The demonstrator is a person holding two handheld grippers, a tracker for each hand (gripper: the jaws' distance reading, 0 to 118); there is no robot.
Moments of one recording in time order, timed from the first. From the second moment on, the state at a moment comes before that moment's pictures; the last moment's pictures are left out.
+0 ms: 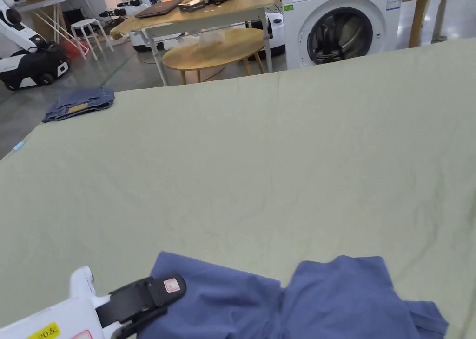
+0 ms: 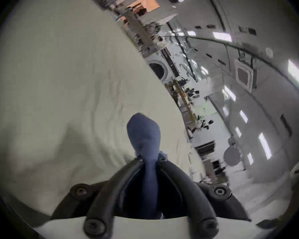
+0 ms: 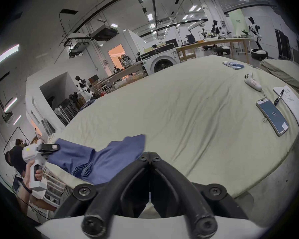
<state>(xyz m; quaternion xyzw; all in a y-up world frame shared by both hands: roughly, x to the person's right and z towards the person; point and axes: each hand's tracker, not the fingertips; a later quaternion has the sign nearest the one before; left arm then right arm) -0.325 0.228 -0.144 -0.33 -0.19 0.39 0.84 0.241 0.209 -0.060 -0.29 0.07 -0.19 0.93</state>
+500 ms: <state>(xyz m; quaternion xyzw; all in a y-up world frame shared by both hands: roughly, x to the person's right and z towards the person) -0.056 0.162 -0.209 -0.45 -0.39 0.28 0.75 0.245 0.203 -0.036 -0.29 0.05 -0.20 0.93</state>
